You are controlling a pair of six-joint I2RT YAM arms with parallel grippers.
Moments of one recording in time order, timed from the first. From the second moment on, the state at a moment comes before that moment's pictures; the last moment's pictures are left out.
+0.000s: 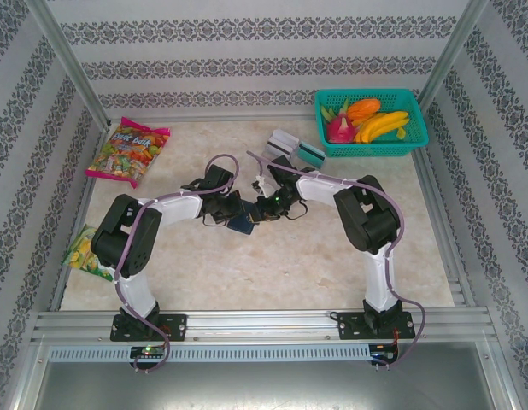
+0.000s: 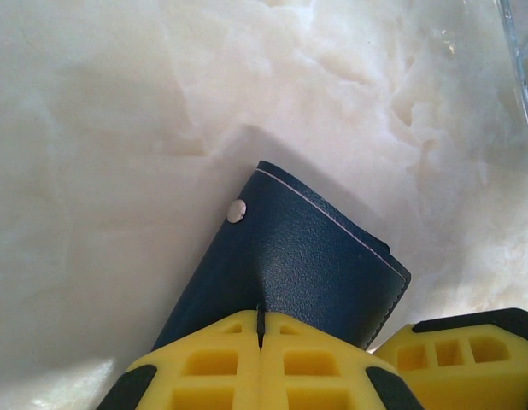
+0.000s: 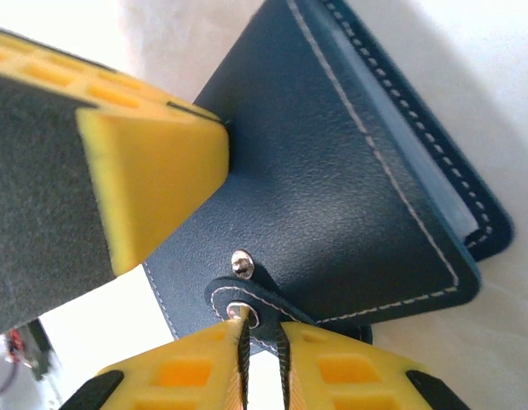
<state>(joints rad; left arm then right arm) -0.44 1.81 1.03 -0.24 0.26 -0.81 0.53 2.09 1.37 -0.51 -0.70 0.27</state>
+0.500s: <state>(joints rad) -0.44 1.80 1.00 -0.19 0.26 -0.82 0.55 2.08 1.36 -0.49 -0.69 0.42</state>
